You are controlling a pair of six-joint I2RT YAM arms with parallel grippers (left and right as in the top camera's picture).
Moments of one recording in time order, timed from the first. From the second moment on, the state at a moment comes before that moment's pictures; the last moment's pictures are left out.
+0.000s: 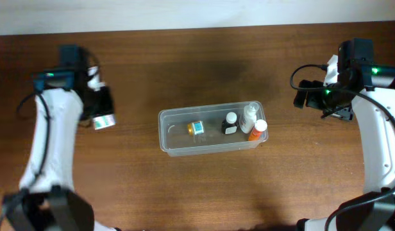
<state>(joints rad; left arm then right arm) 0.05 1.70 1.56 -1.18 -0.03 -0.13 -0.17 1.61 1.55 -1.26 -0.10 0.15</state>
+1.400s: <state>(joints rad) -0.57 1.82 1.55 -1.09 -0.12 0.28 -0.17 1.61 1.55 -1.25 -0.10 0.14</state>
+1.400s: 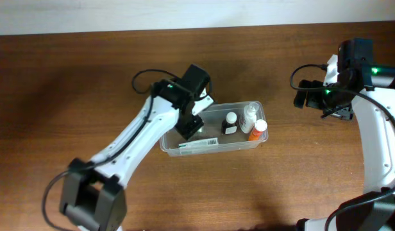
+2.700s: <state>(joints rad) 0.01 1.39 1.47 -1.04 -0.01 0.02 -0.07 1.50 1.44 -1.19 -0.10 0.00</state>
